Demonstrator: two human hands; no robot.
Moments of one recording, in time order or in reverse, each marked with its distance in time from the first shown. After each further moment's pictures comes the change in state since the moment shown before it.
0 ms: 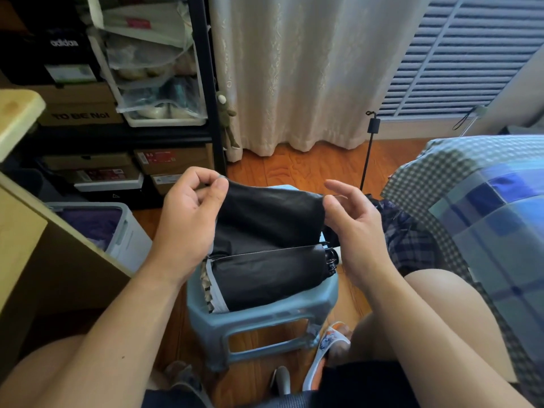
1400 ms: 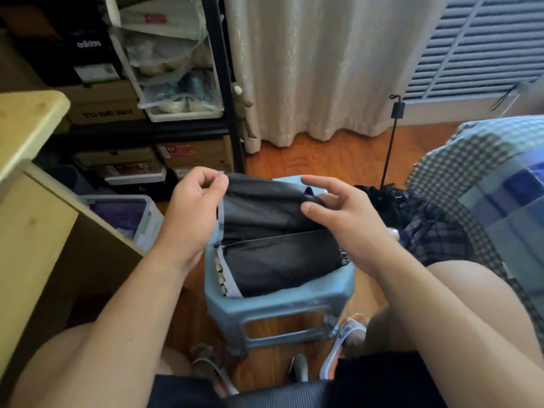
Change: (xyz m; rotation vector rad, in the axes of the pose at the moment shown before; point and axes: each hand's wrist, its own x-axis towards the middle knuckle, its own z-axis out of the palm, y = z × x) left_hand 0.007 0.002 -0.009 0.060 0.044 -0.209; right_hand 0.005 -0.009 0.012 -0.085 -0.315 0.088
